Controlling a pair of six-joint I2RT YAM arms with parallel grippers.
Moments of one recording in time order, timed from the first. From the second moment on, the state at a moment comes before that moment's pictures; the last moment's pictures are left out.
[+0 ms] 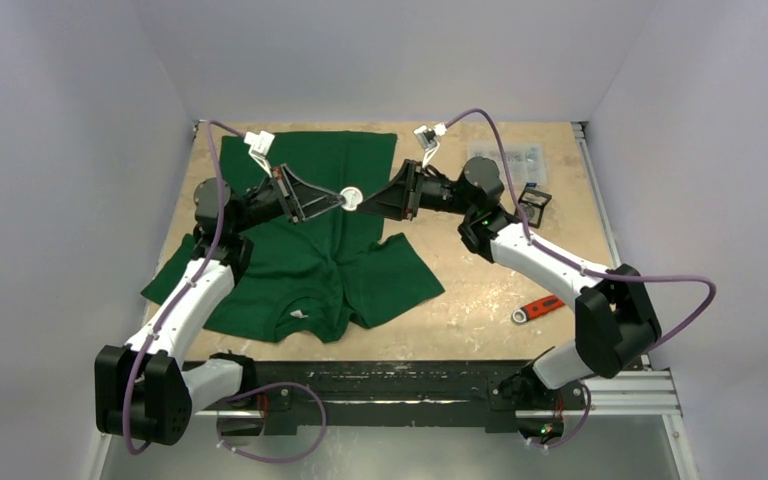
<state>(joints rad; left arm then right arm) -0.16 1.13 0.77 0.60 0.97 -1.05 0.57 1.48 1.03 0.66 -0.83 0.97</state>
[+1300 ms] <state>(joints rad) -0.18 1.05 0.77 0.54 1.08 -0.80 0.58 1.51 1.05 0.74 -0.91 1.02</state>
